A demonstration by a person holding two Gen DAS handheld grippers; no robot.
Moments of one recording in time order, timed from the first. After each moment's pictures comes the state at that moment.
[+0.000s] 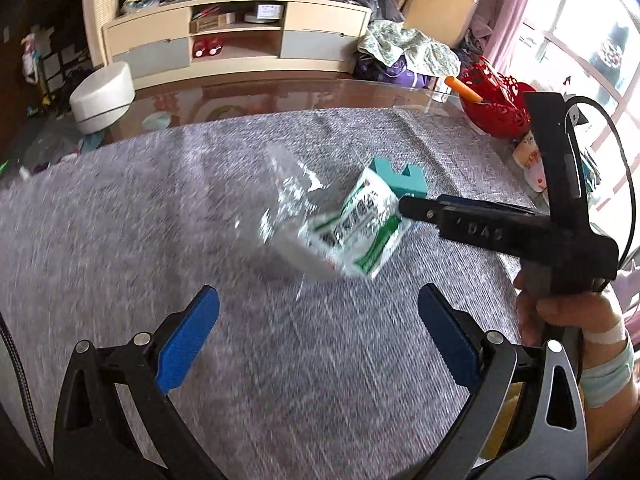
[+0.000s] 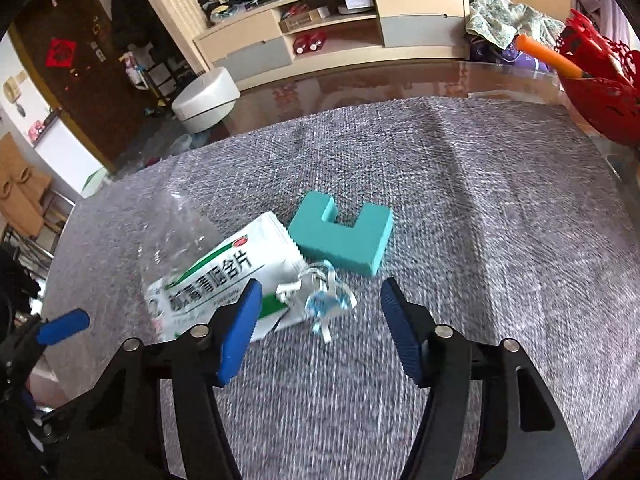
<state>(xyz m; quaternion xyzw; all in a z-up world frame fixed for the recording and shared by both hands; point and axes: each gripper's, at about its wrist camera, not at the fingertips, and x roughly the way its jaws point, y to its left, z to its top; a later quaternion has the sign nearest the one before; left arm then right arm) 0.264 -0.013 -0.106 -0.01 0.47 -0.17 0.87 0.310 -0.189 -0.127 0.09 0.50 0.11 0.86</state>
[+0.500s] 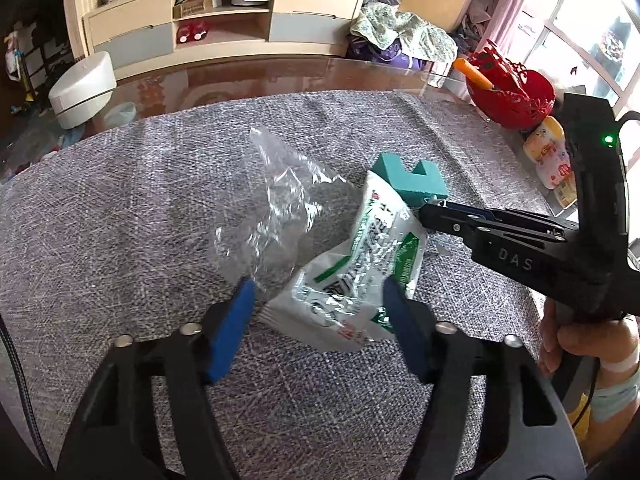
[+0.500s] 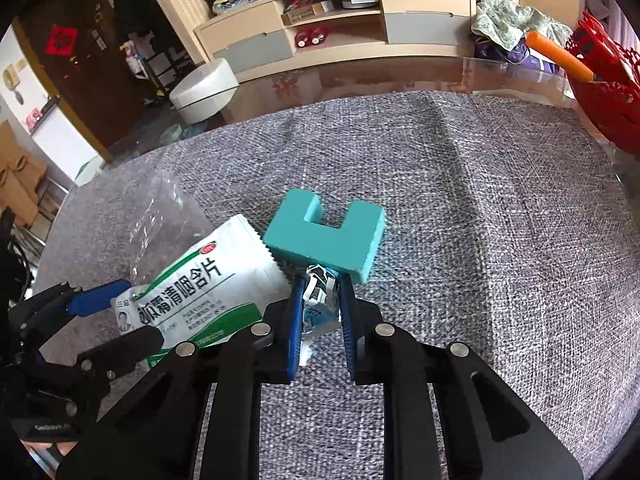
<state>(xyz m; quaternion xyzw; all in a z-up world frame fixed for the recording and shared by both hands) 0.307 -0.030 -0.138 -0.01 0.49 -0.20 0.85 0.313 -0.196 -0.138 0.07 0.51 0.11 0.85</state>
